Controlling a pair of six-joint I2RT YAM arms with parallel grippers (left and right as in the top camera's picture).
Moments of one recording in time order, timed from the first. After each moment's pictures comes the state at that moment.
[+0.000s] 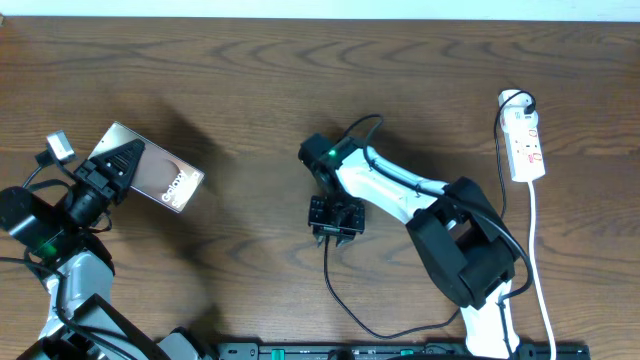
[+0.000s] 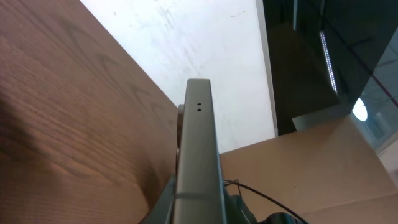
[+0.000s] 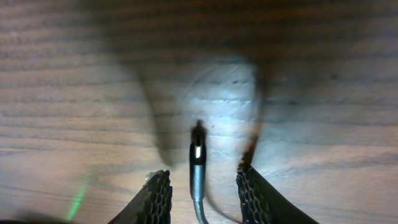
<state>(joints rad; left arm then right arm) 0.74 1.40 0.56 0.70 1.33 -1.03 0.72 2.12 1.45 -1.05 -0.36 0.81</state>
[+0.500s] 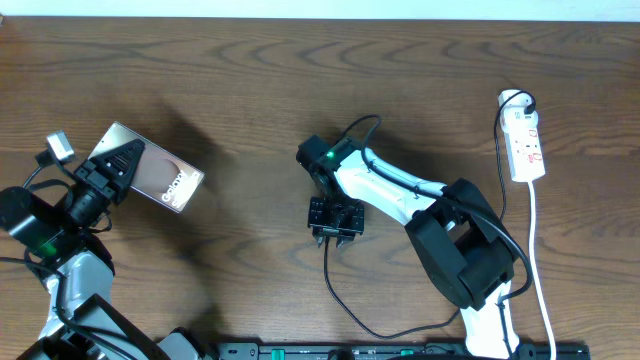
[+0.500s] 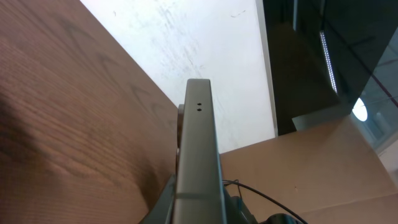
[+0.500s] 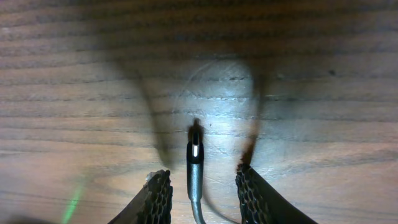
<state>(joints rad) 0.74 1.40 0.56 0.70 1.33 -1.03 0.73 2.12 1.45 -1.05 -0.34 0.82</state>
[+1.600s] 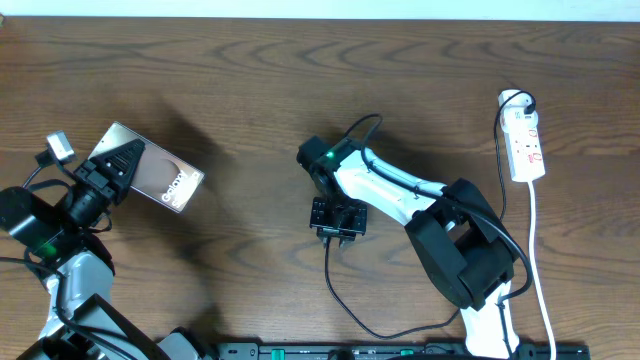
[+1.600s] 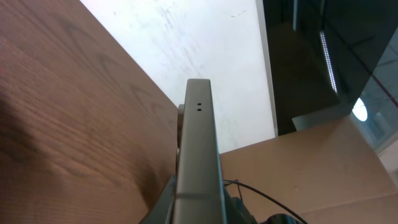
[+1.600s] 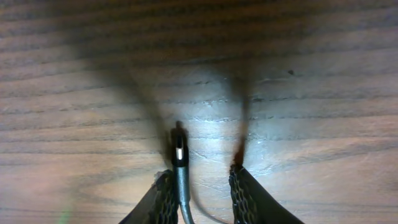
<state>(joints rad) 0.74 1.40 0.56 0.70 1.33 -1.03 0.73 2.12 1.45 -1.07 -0.29 0.85</state>
